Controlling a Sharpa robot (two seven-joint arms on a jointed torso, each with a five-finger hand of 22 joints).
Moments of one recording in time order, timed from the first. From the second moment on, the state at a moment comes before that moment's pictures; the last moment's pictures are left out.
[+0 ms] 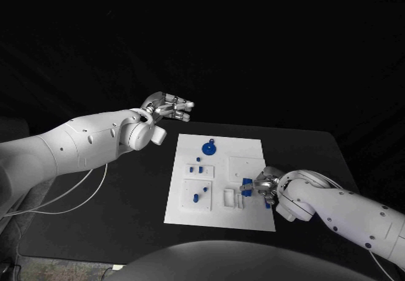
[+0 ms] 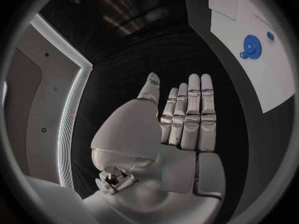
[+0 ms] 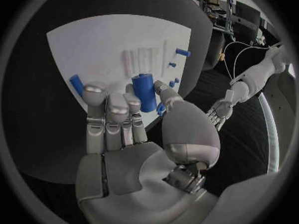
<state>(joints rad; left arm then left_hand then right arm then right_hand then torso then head) 1.15 -0.70 -0.08 1.10 -0.23 -0.19 0.29 1.37 0.03 -0.11 0.02 0.05 1.06 0.13 0.07 0.07 1.18 0.11 0.07 0.06 1.32 0.07 0.07 0.13 0.06 1.16 0.05 0.15 0.12 0.76 -0.69 0.16 1.45 -1.17 -0.15 -0.65 0.97 -0.07 0.30 -0.10 0.37 1.18 0.04 0.06 0.44 1.34 -0.04 0.91 1.26 1.46 -0.09 1.01 1.12 0.07 1.46 -0.12 0.67 1.31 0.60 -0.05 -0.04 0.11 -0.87</state>
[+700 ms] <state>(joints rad) 1.15 -0.70 -0.08 1.10 -0.24 -0.18 0.29 1.37 0.03 -0.11 0.02 0.05 1.06 0.13 0.07 0.07 1.18 0.11 0.07 0.06 1.32 0.07 0.07 0.13 0.06 1.16 0.05 0.15 0.12 0.77 -0.59 0.12 1.39 -1.13 -0.07 -0.66 0.96 -0.06 0.31 -0.15 0.34 1.18 0.04 0.06 0.40 1.34 -0.04 0.91 1.25 1.46 -0.09 1.01 1.13 0.07 1.46 -0.12 0.66 1.31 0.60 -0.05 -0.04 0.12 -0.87</state>
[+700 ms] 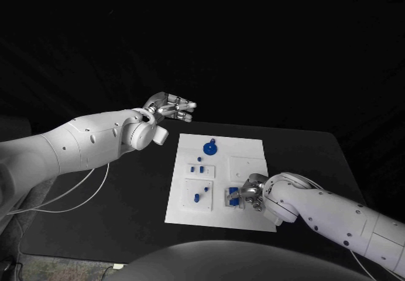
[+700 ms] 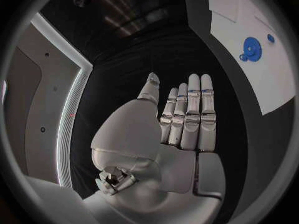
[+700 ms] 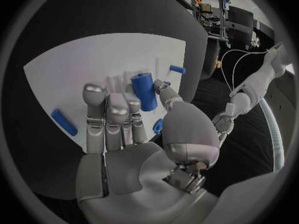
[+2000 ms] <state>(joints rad) 1.15 -0.70 -0.08 1.10 -0.24 -0.17 0.28 1.37 0.03 -0.11 0.02 0.05 1.06 0.13 0.07 0.07 1.18 0.11 0.07 0.06 1.31 0.07 0.07 0.13 0.06 1.16 0.05 0.14 0.12 0.77 -0.55 0.12 1.34 -1.19 -0.03 -0.66 0.87 -0.04 0.23 -0.03 0.05 1.20 0.03 0.07 0.36 1.33 -0.04 0.89 1.24 1.46 -0.09 1.01 1.14 0.07 1.46 -0.12 0.65 1.31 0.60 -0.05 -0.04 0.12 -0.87</state>
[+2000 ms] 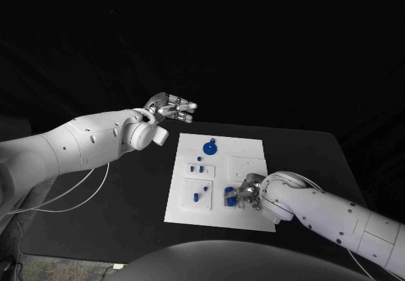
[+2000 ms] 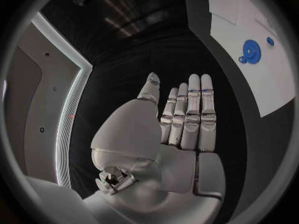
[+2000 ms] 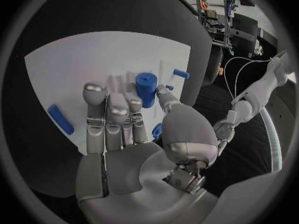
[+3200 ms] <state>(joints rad) 1.15 -0.71 -0.08 1.10 -0.25 -0.16 0.28 1.37 0.03 -0.11 0.02 0.05 1.06 0.13 0.07 0.07 1.18 0.11 0.07 0.06 1.31 0.07 0.07 0.13 0.06 1.16 0.05 0.14 0.12 0.78 -0.74 0.20 1.49 -1.19 -0.05 -0.60 0.99 0.00 0.04 -0.04 0.05 1.20 0.03 0.07 0.37 1.34 -0.04 0.90 1.26 1.46 -0.09 1.00 1.16 0.07 1.46 -0.12 0.67 1.31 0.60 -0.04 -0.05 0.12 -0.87</state>
